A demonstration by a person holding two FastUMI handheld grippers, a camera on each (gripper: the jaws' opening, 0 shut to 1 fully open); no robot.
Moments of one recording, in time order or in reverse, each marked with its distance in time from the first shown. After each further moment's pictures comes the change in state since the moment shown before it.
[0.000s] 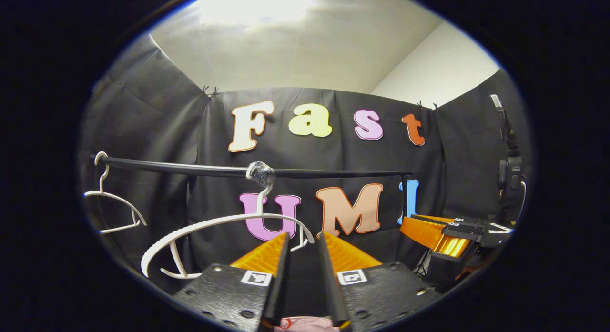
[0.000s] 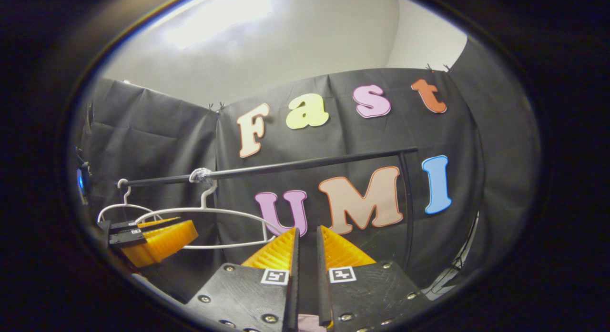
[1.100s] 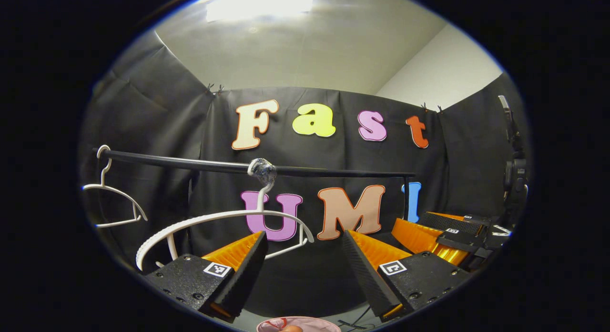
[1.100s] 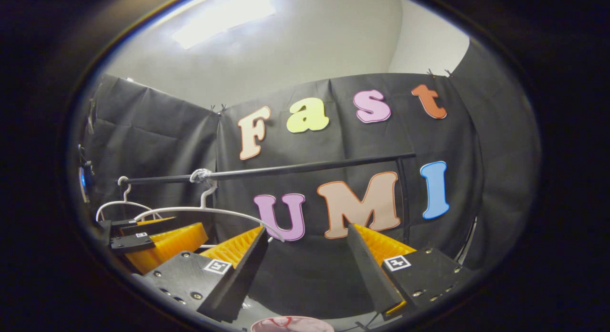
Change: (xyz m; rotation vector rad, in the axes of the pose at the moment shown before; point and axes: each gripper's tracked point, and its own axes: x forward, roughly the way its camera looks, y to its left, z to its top) left arm 0.004 -0.004 -0.005 -0.022 -0.012 0.011; right arm -0.006 -0.007 0.003 -0.029 -0.019 0.008
